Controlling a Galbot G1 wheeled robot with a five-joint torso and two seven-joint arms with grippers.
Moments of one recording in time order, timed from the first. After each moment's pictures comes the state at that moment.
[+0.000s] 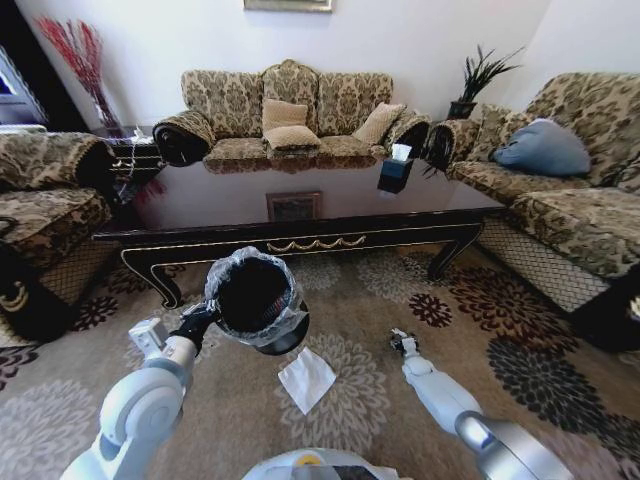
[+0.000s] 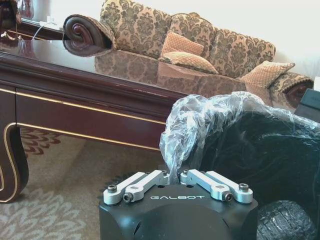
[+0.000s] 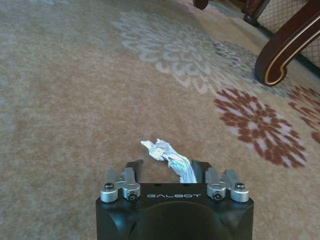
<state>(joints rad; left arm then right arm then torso) 1.45 -1.11 -0.60 -2.43 -0.88 0.53 -0.51 -0.66 1.18 -0.06 0.53 0.42 0.06 0.21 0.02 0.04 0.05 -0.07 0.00</state>
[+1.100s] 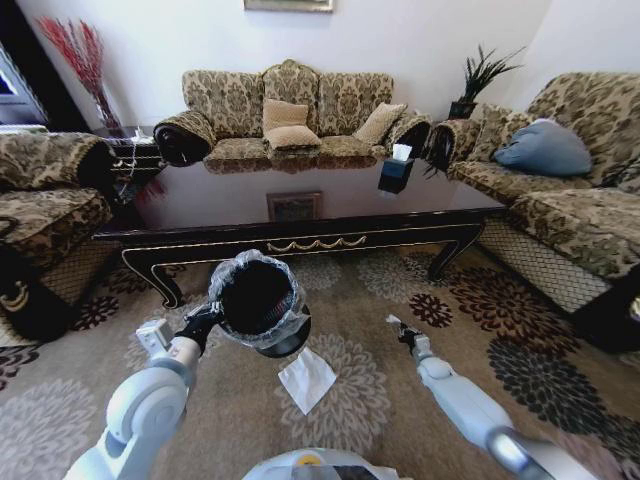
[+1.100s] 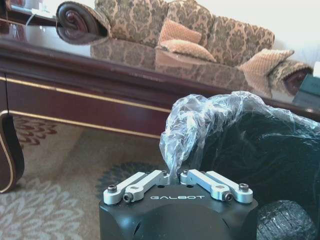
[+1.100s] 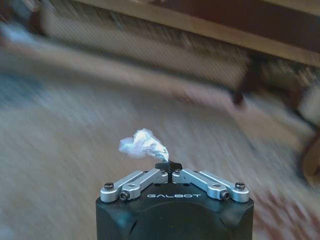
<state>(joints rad) 1.45 -1.09 -0.55 -2.38 -0.86 0.51 -0.51 -0.85 0.95 -0.02 0.97 0.47 0.36 -0.02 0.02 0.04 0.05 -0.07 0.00</state>
